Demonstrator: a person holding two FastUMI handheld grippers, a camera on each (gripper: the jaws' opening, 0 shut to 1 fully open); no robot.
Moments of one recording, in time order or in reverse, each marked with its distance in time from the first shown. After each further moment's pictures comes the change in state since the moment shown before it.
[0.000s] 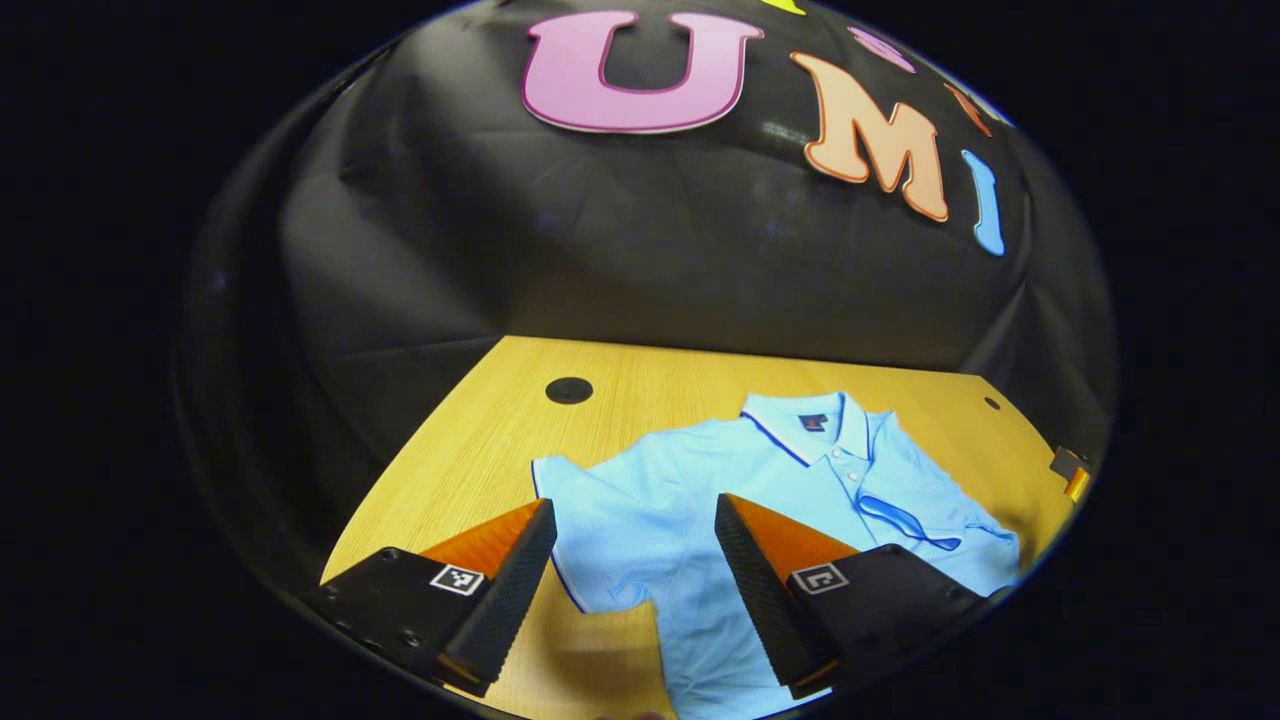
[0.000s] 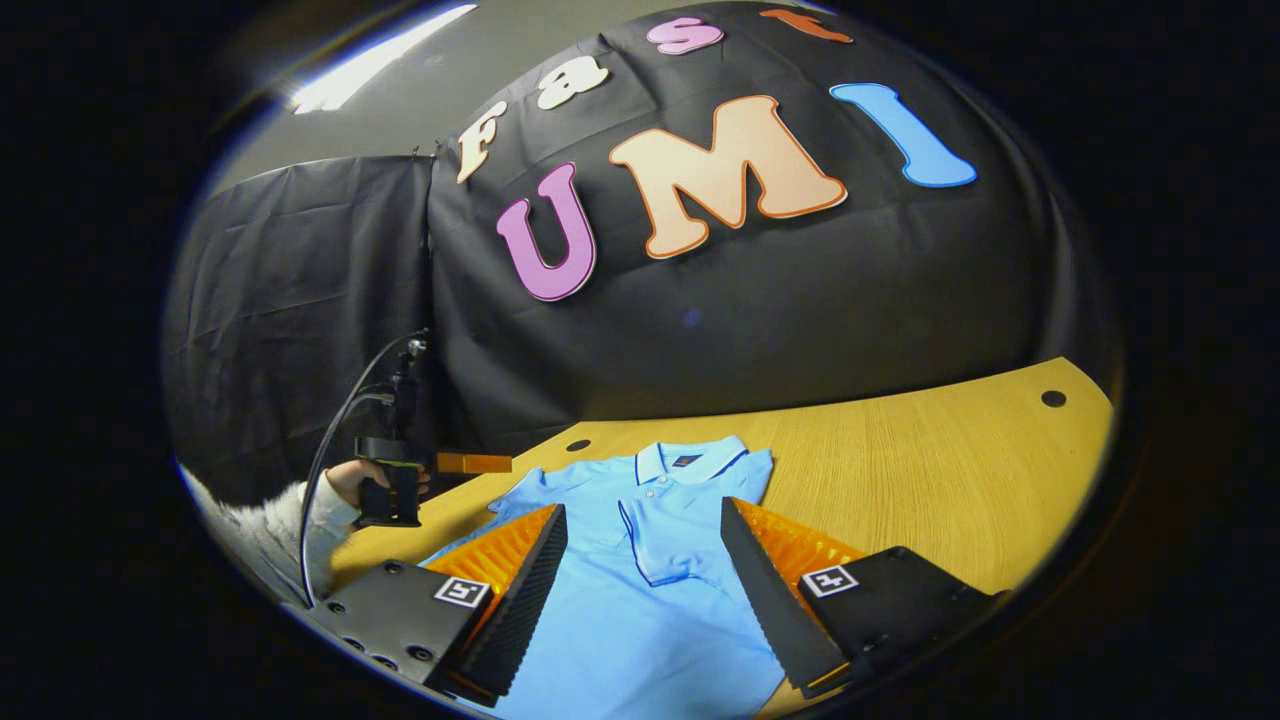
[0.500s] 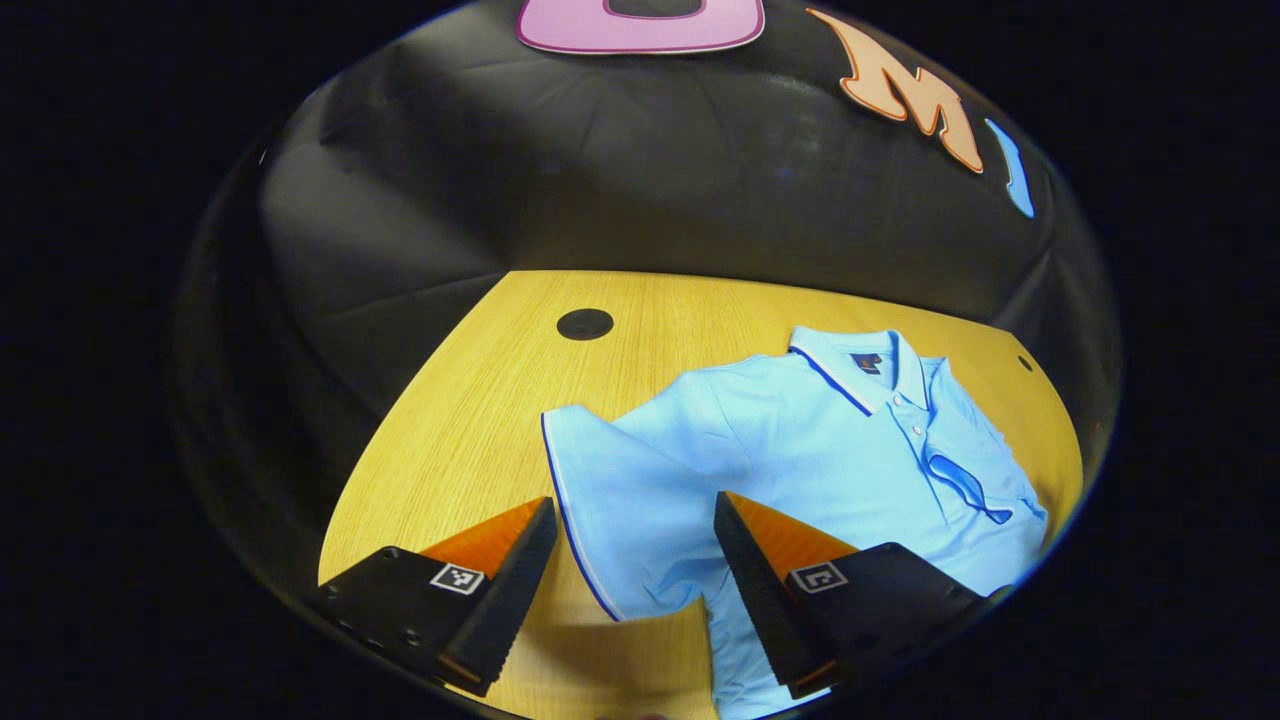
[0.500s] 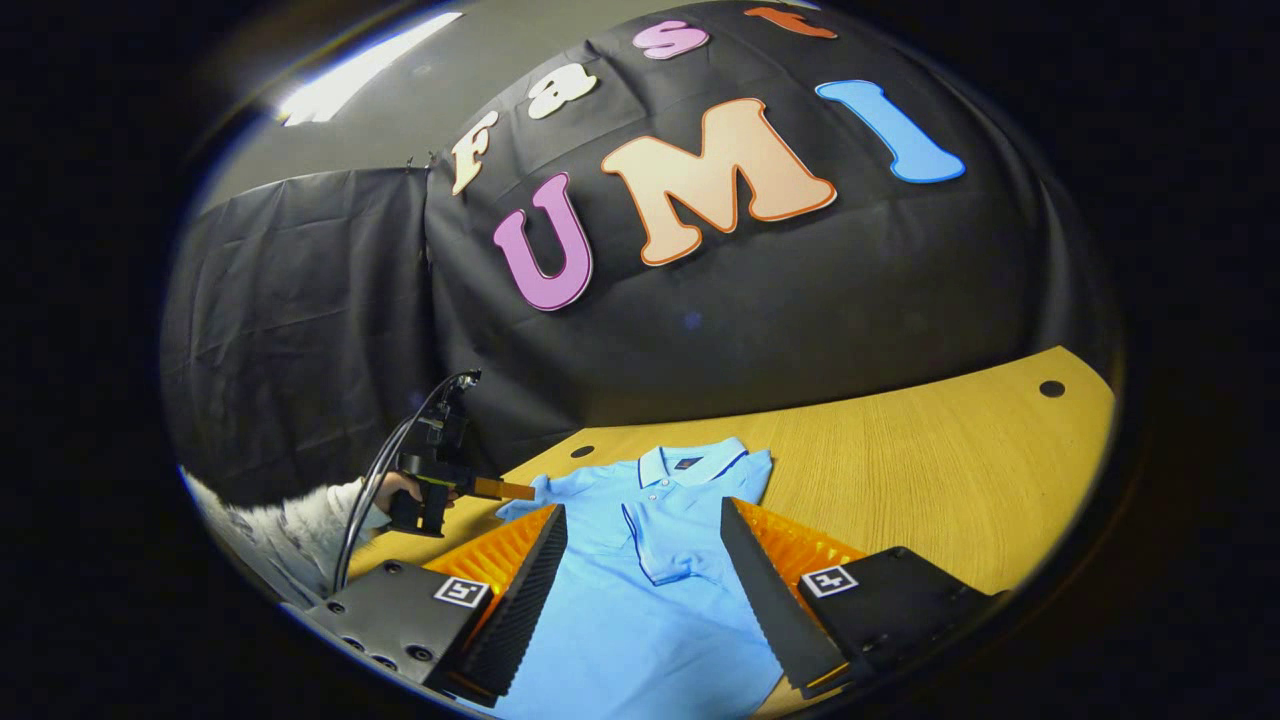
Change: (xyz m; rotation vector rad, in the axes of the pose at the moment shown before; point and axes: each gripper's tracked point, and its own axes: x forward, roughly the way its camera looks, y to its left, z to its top) left arm 0.027 0.018 -0.030 0.006 0.145 0.029; right arm -0.009 -0.004 0.003 0.055 -0.007 0.005
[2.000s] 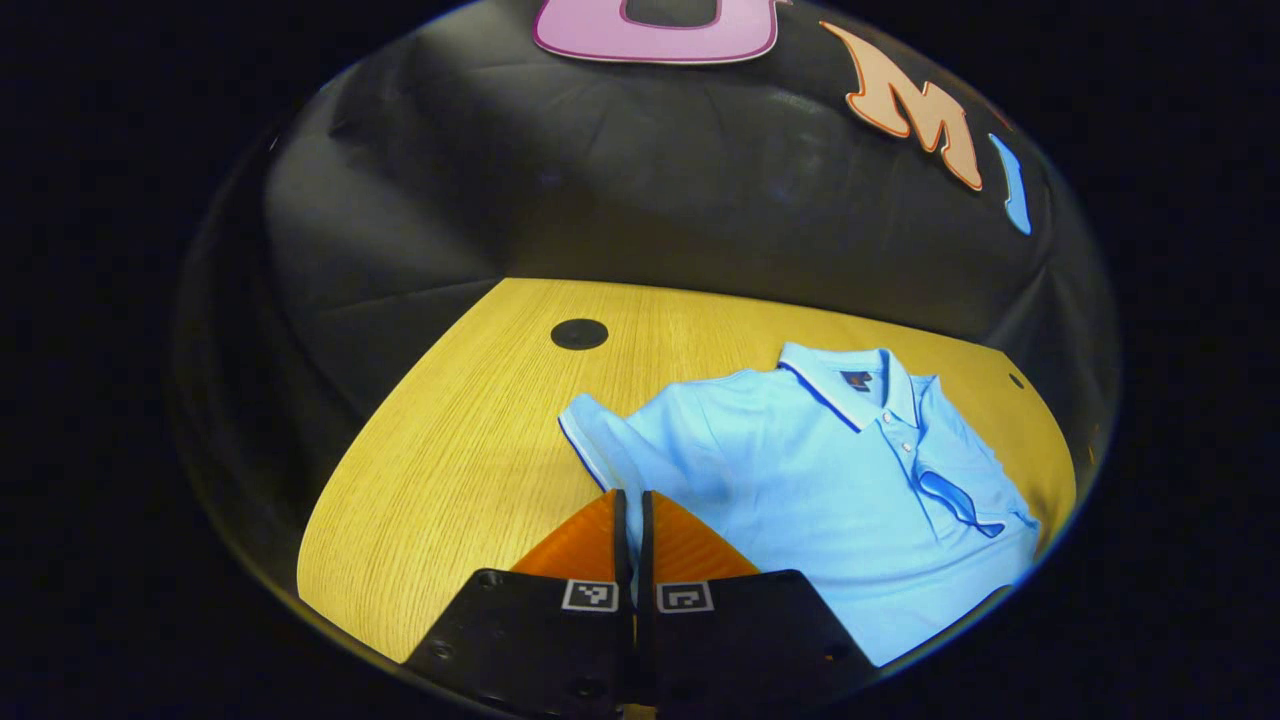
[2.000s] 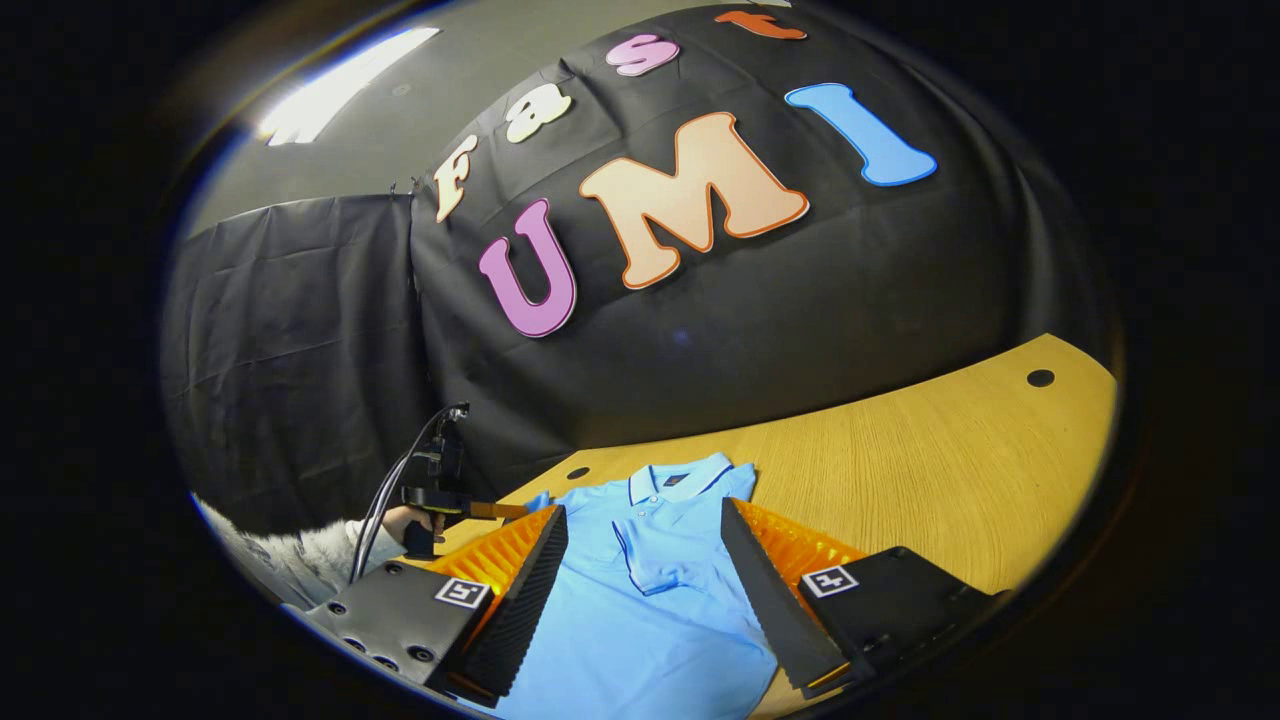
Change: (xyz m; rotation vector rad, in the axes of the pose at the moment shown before) left arm -0.005 -0.013 0.017 -0.029 -0.085 -0.043; right arm -0.011 -0.014 0.014 0.040 -0.049 -0.014
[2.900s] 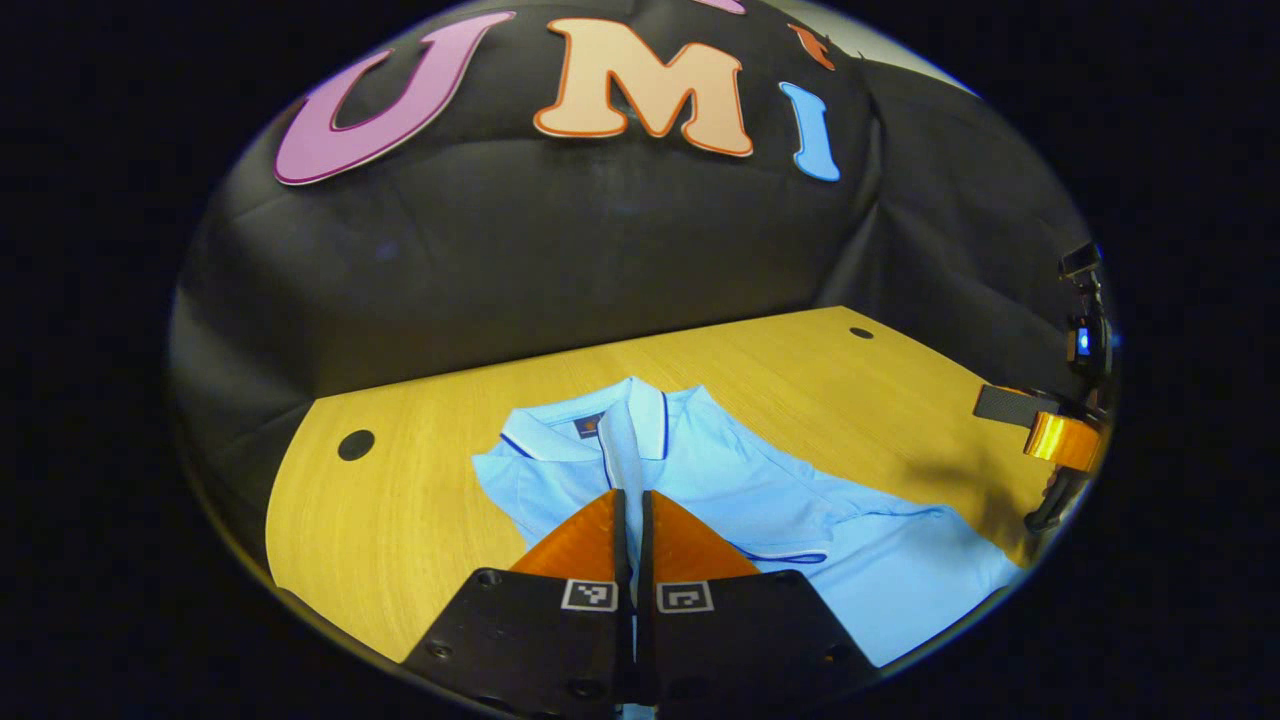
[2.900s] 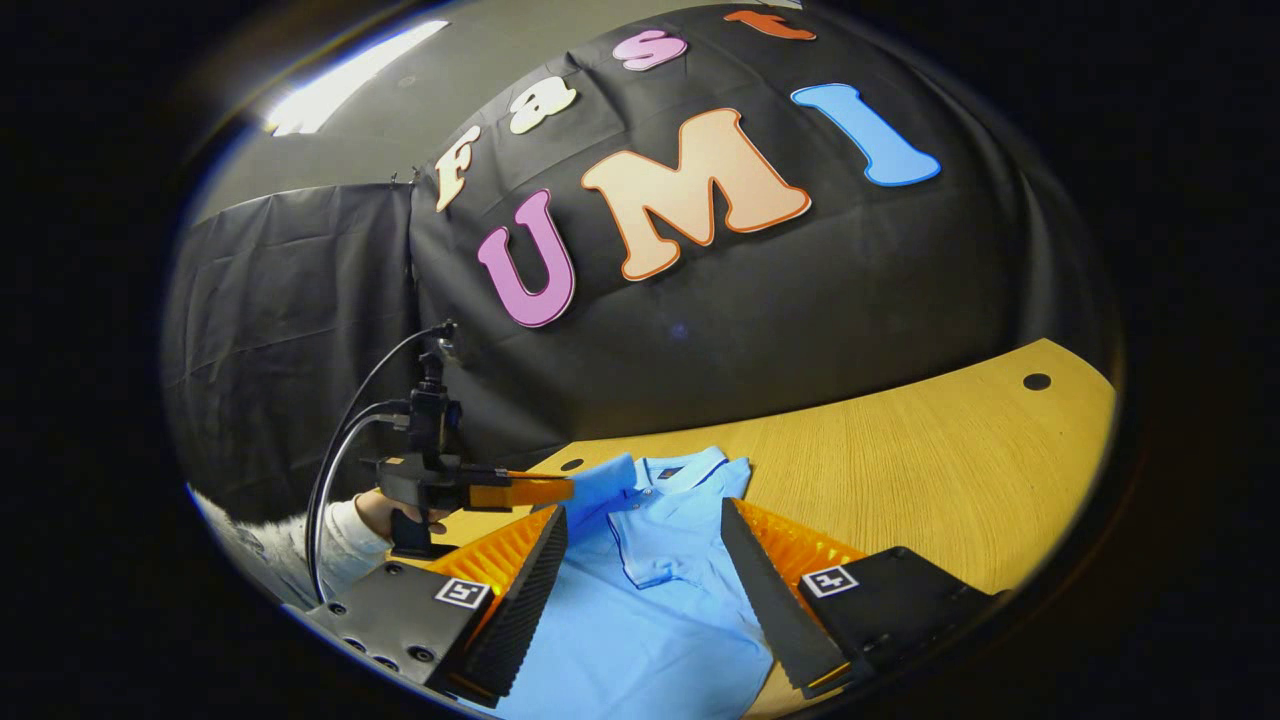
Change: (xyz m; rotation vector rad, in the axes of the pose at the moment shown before) left arm -0.023 -0.209 0.001 0.310 -0.050 -0.346; right arm 0.000 -0.003 -0.007 -0.033 0.017 -0.011
